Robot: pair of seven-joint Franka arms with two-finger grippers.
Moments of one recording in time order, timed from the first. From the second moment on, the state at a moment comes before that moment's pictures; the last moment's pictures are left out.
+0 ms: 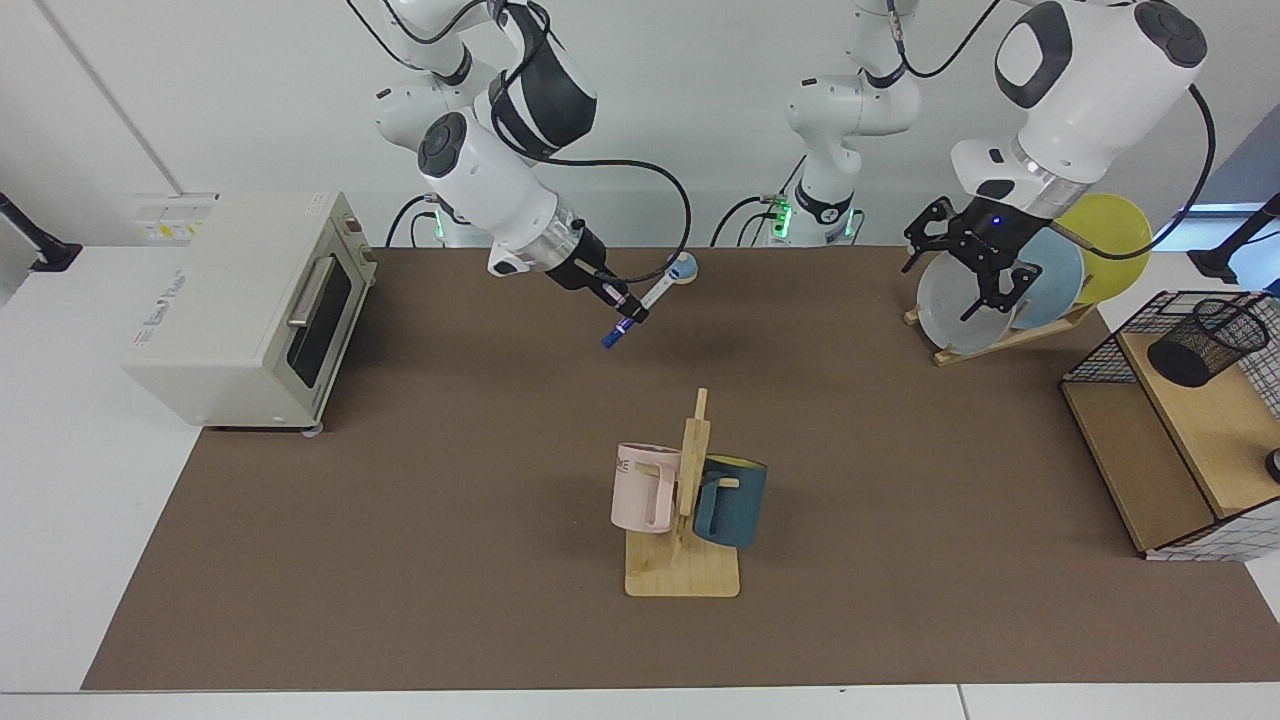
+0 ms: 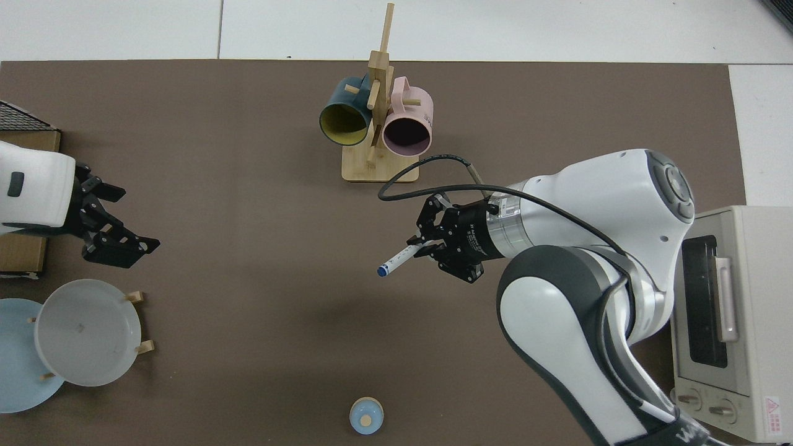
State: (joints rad) left arm -0.05 -0.02 0.02 -1.69 -0.22 1.67 0.93; right arm 0.49 0.09 -0.10 -1.86 0.69 2.06 1.13
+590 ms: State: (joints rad) left arm -0.12 -0.02 0.01 -1.70 -0.33 1.72 1.31; right arm 0.59 0.19 -0.10 -1.73 0.86 2.22 1.43
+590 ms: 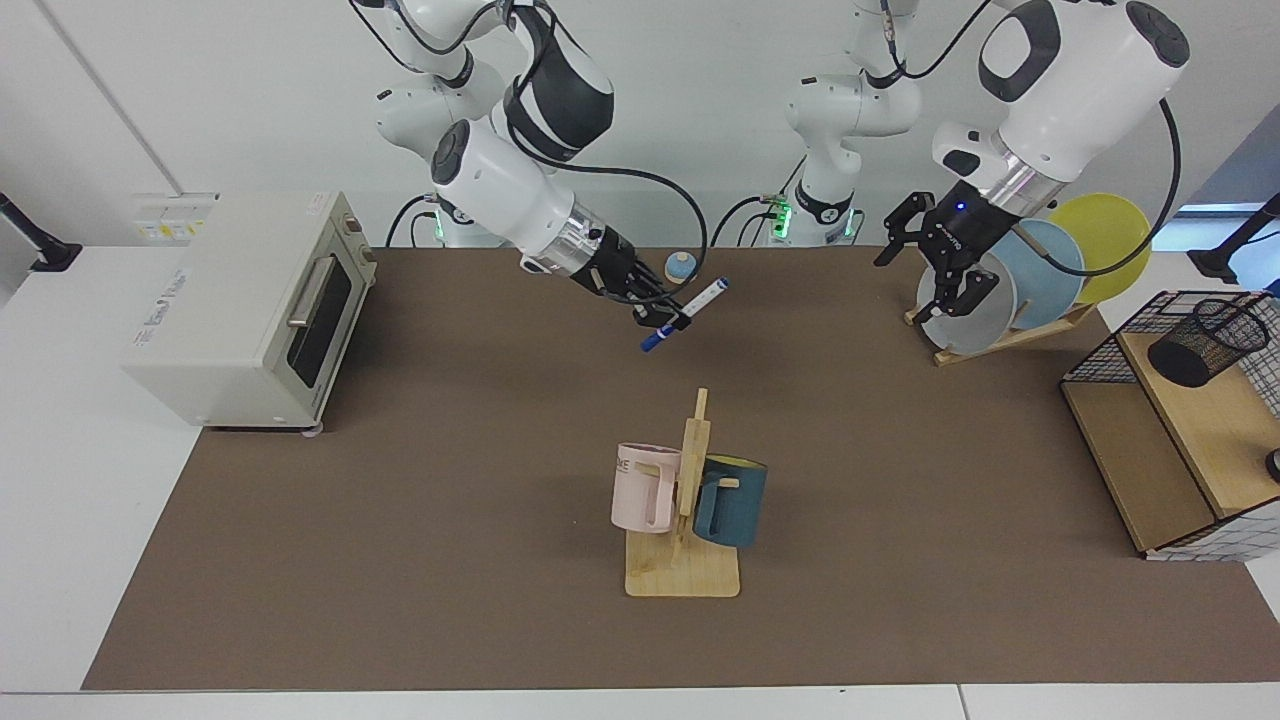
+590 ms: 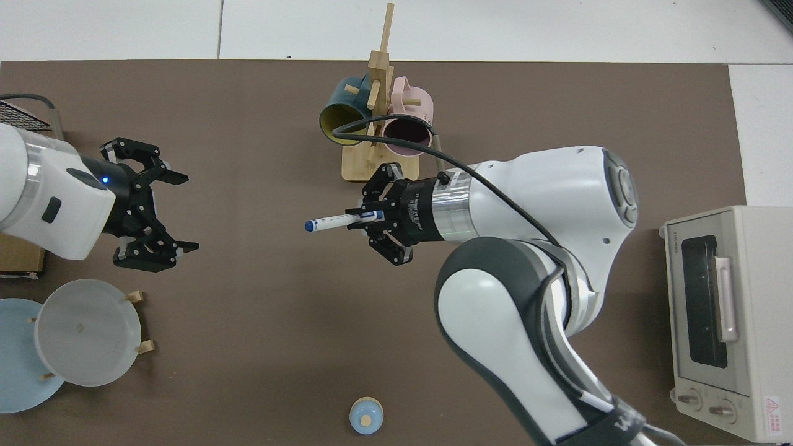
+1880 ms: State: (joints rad) left arm -0.20 -0.02 -0.10 -1.74 -0.27 1.84 1.44; right arm 0.71 0.31 -0.10 -1.63 0.86 2.38 1.57
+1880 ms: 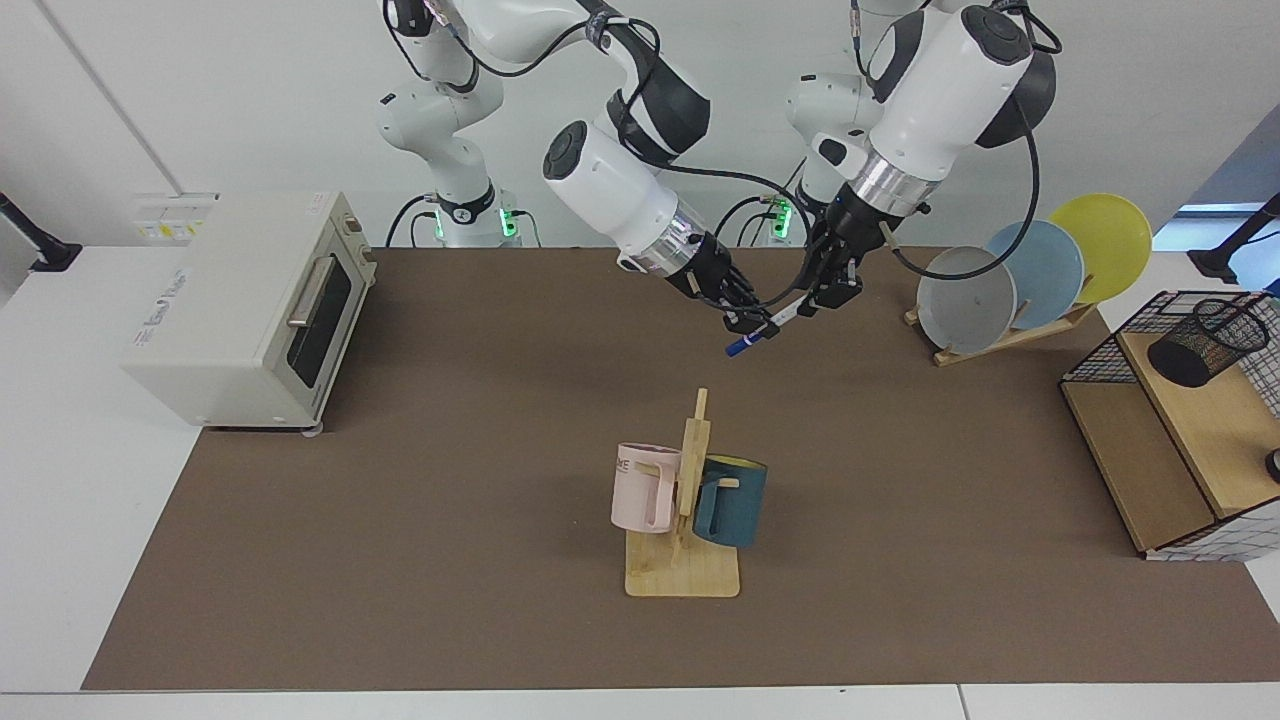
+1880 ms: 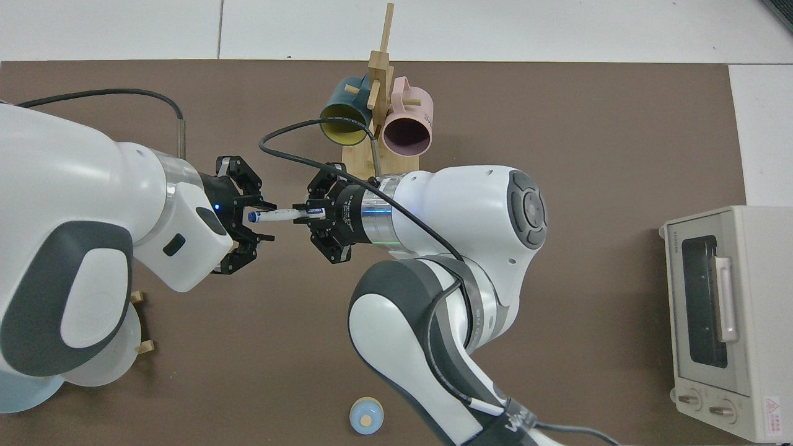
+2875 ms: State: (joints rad) left arm -0.20 -0.02 -0.12 -1.74 -0.25 1.86 1.44; right arm 0.71 0.31 -0.10 -1.63 0.86 2.38 1.58
